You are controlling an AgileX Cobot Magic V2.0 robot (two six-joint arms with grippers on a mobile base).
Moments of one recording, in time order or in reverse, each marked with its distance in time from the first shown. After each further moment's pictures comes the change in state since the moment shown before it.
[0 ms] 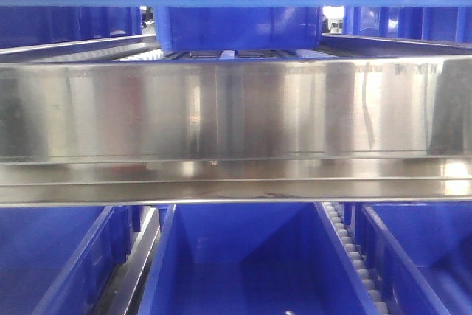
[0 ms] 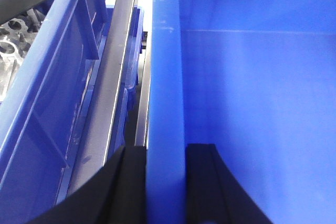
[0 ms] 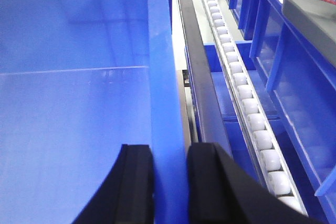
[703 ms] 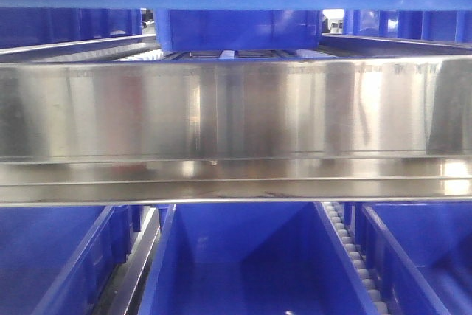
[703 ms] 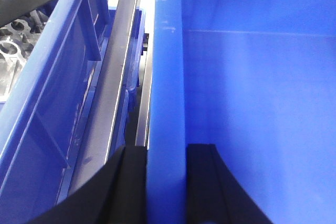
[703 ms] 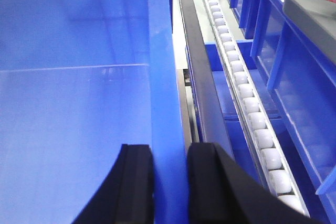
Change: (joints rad) left arm 0.000 0.000 0.000 0.012 0.000 -0.013; right arm 0.000 0.000 0.000 0.004 0.004 0.000
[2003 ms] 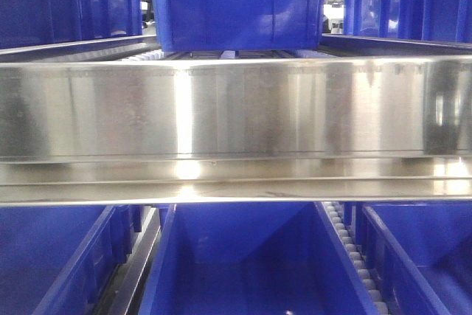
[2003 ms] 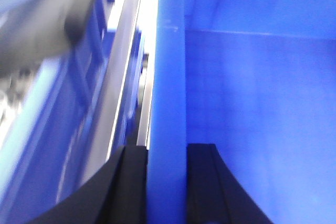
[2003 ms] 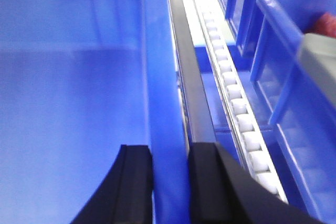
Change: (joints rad) left arm 0.164 0.256 -0.341 -0.109 -0.002 0.172; right arm -0.221 0.247 -0.301 0.169 -0.023 -0.229
